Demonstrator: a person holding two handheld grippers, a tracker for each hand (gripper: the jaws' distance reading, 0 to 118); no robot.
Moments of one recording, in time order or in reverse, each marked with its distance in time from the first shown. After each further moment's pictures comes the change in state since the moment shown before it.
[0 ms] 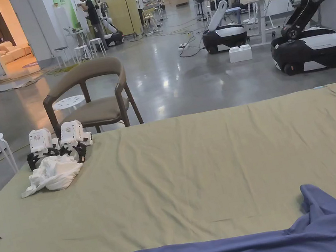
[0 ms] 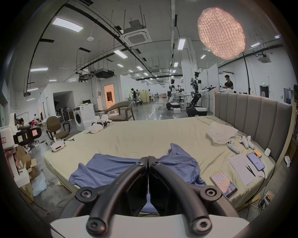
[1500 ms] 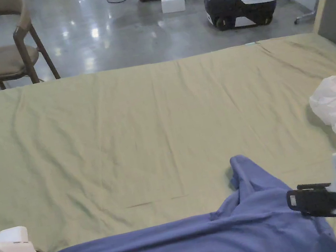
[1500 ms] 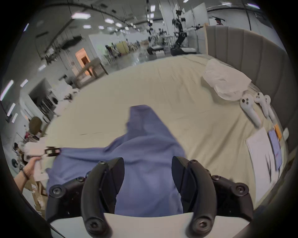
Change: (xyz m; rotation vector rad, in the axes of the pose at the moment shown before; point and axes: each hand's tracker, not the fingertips) left arm -0.081 -0.144 -0.447 -0.910 0.050 0.147; right arm 0.193 0.007 -0.313 -0.644 -0.121 -0.209
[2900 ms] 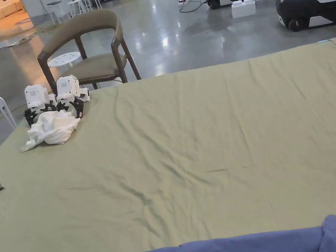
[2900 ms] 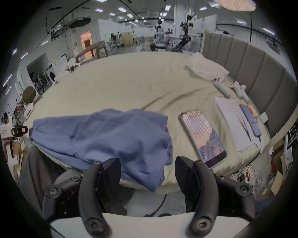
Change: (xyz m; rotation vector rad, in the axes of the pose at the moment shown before) left arm -0.041 -0.233 0.198 0.317 -0.050 0.001; right arm 0.004 -0.212 0.127 0.060 -0.094 0.159
